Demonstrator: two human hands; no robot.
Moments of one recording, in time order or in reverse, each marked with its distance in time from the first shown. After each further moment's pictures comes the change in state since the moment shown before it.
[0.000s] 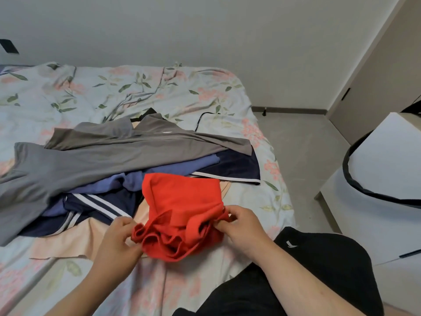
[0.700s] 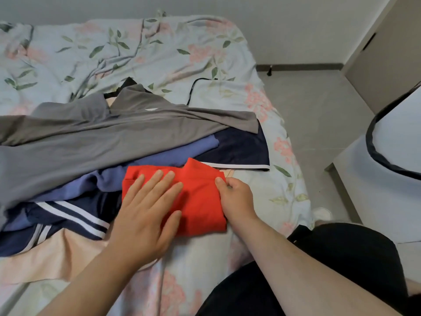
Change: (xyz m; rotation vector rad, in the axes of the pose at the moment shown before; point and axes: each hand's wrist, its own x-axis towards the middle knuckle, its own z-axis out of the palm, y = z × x) left_hand 0.085 0.016 0.050 0.564 -0.057 0.617; right_hand 0.109 0.035 0.026 0.006 0.362 0.163
